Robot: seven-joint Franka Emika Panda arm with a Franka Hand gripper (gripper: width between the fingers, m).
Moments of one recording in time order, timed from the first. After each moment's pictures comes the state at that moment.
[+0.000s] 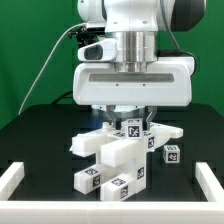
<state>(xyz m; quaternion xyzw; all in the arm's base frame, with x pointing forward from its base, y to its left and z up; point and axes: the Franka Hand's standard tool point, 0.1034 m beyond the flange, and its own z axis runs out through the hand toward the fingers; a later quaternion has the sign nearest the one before) 0.561 0.011 0.113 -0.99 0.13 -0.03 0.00</state>
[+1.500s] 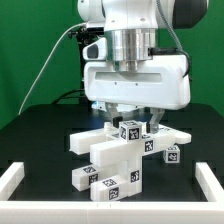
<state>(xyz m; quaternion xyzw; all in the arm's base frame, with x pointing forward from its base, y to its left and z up) 0.572 0.012 0.119 -0.97 0.25 -0.03 0.02</state>
